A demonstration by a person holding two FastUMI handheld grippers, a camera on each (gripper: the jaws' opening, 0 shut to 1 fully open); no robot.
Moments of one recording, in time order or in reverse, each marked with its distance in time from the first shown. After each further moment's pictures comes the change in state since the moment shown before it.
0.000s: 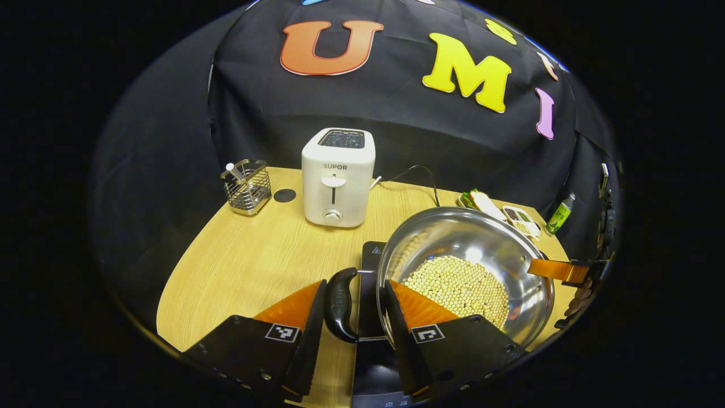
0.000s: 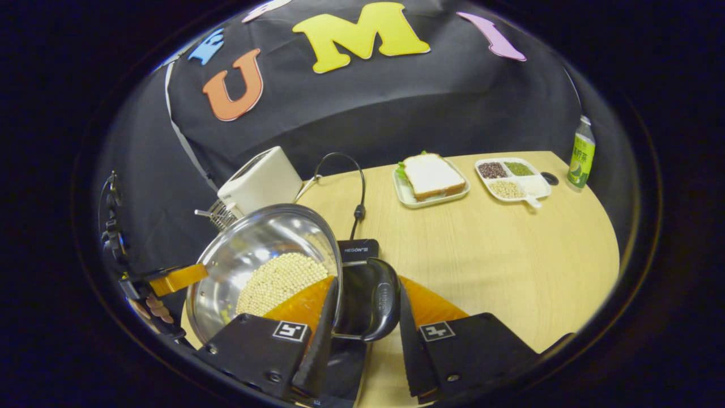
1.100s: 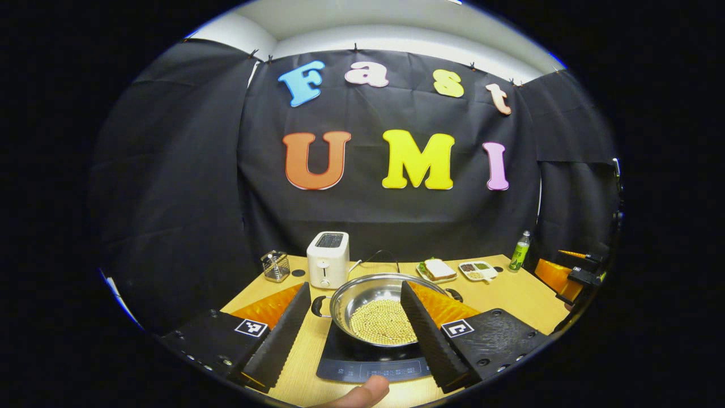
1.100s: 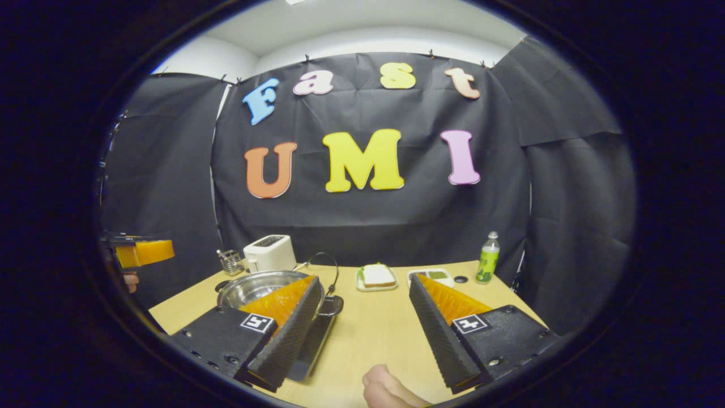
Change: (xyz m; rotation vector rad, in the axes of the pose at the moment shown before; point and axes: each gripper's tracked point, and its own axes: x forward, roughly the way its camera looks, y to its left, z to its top) left arm -0.243 -0.108 0.040 0.117 -0.511 0.078; right arm -0.294 -0.027 0.024 -0.226 -0.605 -0.158
